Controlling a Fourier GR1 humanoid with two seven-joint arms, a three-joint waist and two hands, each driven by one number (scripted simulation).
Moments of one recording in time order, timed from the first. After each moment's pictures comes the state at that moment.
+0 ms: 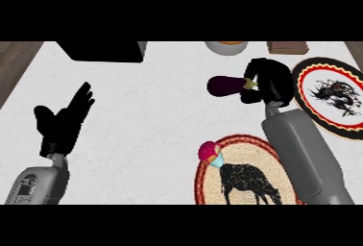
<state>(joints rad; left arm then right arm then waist) -0.20 0.22 0.04 -1.40 0.05 0.02 0.17 -0.65 -0.18 0.12 -1.11 0.97 -0.14 0.47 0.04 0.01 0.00</state>
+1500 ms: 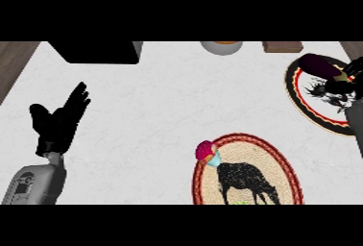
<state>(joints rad) -0.21 0.22 0.09 -1.36 0.04 0.00 0.16 -0.74 -0.49 -0.30 -0.57 0.88 -0.52 0.25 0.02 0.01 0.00</state>
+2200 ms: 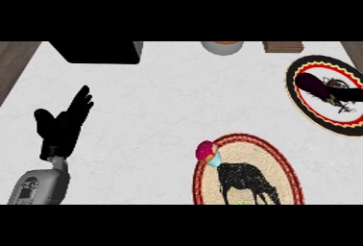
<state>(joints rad) -0.18 0.20 0.07 -1.39 0.02 0.00 0.16 -0.74 -0.55 -0.47 -0.44 0.64 -0.45 -0.21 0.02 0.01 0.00</state>
